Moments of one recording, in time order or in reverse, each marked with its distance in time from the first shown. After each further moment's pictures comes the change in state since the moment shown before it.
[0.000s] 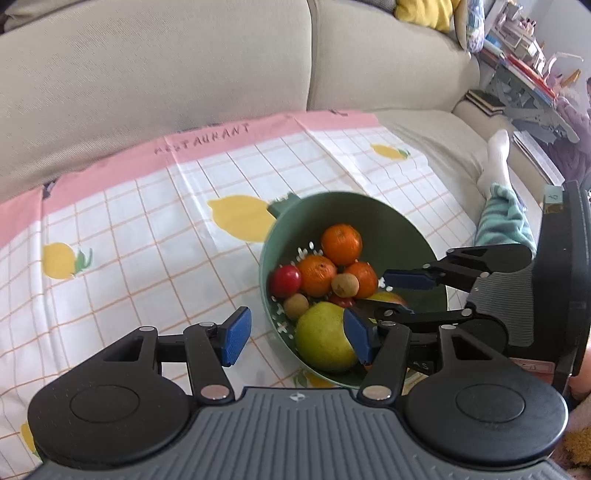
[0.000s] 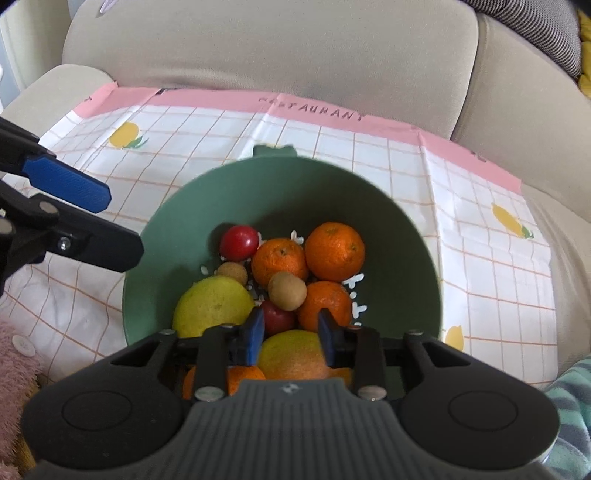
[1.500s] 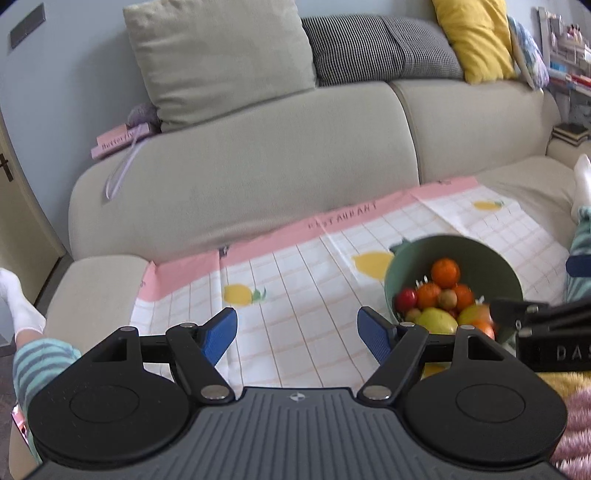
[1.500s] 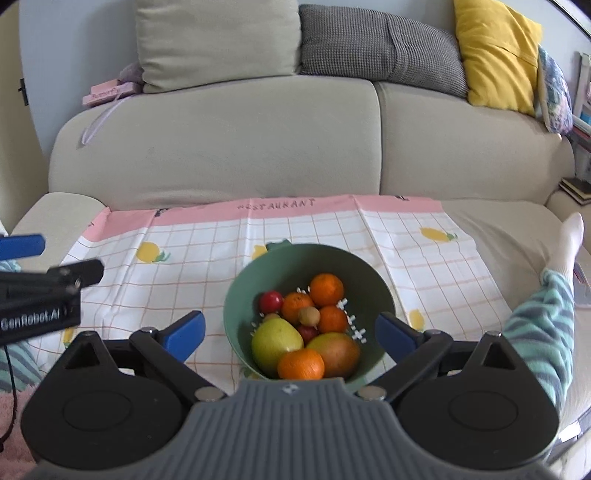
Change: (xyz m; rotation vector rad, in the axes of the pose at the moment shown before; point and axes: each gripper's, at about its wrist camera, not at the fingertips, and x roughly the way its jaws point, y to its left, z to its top) left arm -0.105 -0.043 -0.078 0.045 -0.291 0.511; right arm -0.154 0.049 -0.038 0.288 -0.246 -0.109
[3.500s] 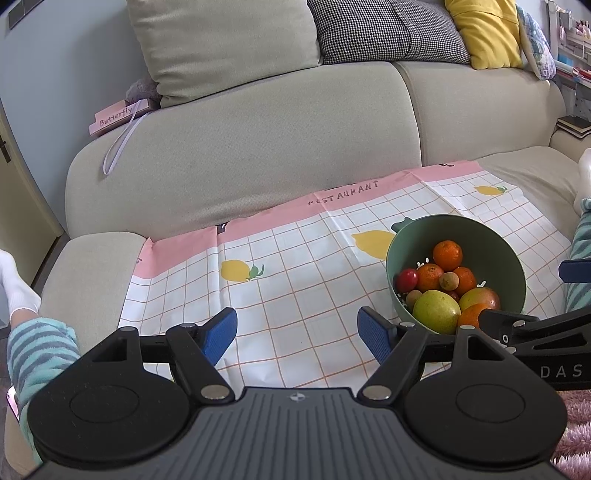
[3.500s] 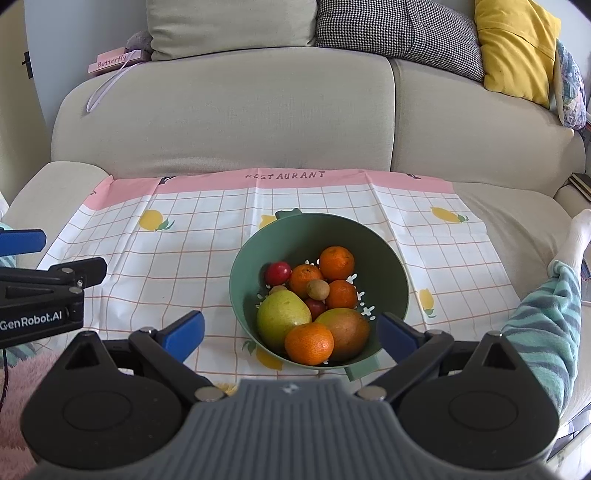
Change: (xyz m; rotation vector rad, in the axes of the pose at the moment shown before) left arm 0.007 0.003 -0.005 -0.019 0.061 -0.004; right arm 0.014 0.009 -0.004 -0.057 0.075 0.024
